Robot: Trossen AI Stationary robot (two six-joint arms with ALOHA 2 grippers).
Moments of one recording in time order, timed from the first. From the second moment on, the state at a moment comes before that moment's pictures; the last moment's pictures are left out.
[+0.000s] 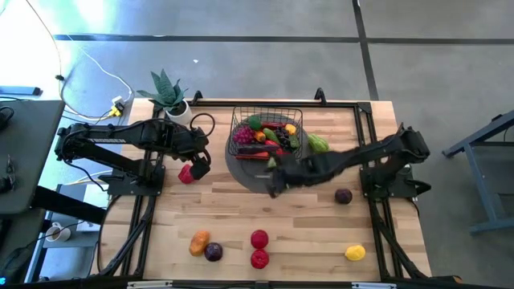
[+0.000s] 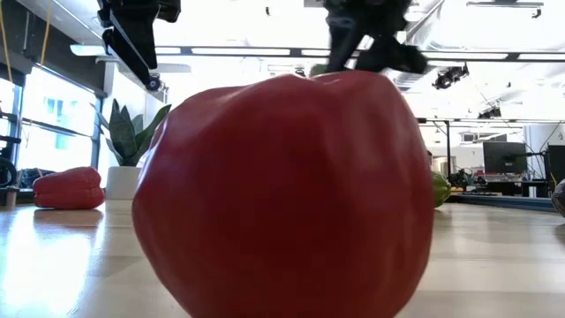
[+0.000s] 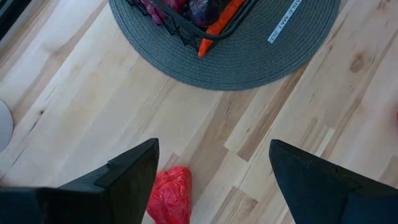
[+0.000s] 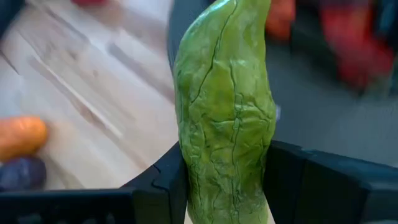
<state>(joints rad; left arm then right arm) 0.14 1.15 1.13 -1.15 -0.19 -0.52 0.20 1.66 1.37 -0.78 0.29 1.09</state>
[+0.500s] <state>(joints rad) 0.14 1.15 1.13 -1.15 -0.19 -0.52 -0.10 1.66 1.51 -0.78 0.23 0.59</state>
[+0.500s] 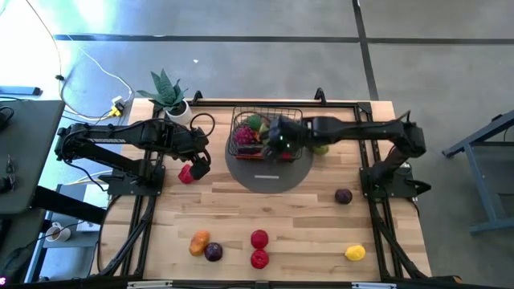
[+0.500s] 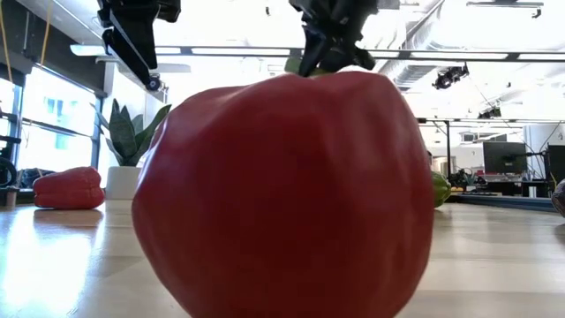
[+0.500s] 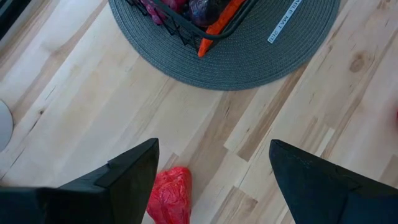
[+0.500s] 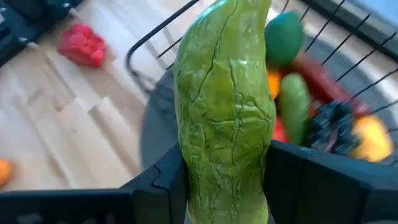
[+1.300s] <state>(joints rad) 0.14 1.15 1.13 -1.15 -0.19 -0.52 -0.43 1.78 1.51 -0.78 0.16 -0.14</state>
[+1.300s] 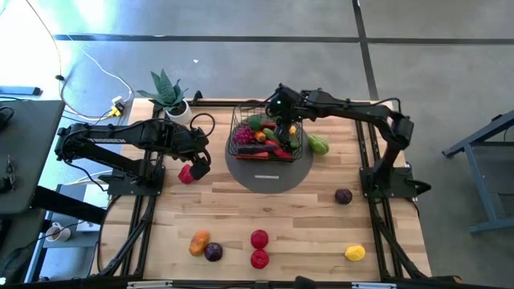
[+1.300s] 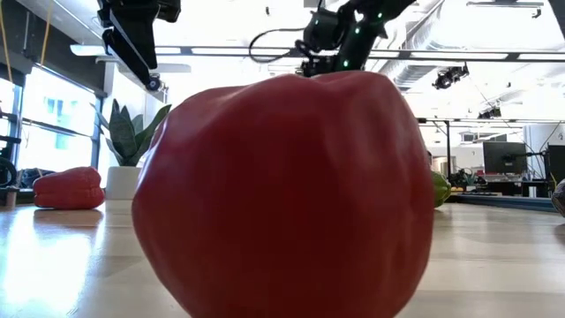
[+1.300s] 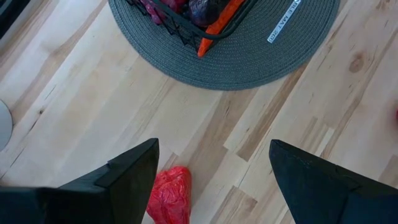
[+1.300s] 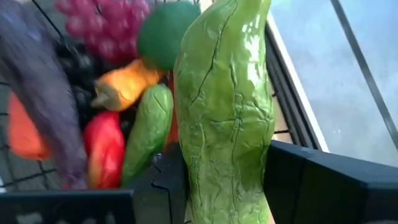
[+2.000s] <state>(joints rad) 0.14 1.15 1.13 -1.15 -0.19 -0.57 -0.47 1.87 1.51 -0.82 0.20 -0.23</state>
